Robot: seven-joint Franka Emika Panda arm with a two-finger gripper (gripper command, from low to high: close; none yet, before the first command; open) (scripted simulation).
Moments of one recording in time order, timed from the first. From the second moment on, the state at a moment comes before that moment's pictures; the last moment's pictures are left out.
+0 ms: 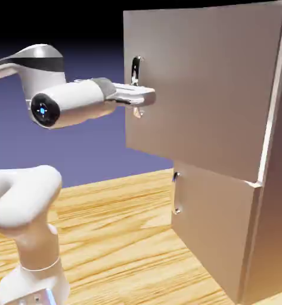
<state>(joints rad) -0.50 -1.43 -0.04 -2.89 1.47 2.06 2.48</state>
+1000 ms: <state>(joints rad) 0.11 -1.00 -1.08 -2.19 0.74 1.16 2.36</state>
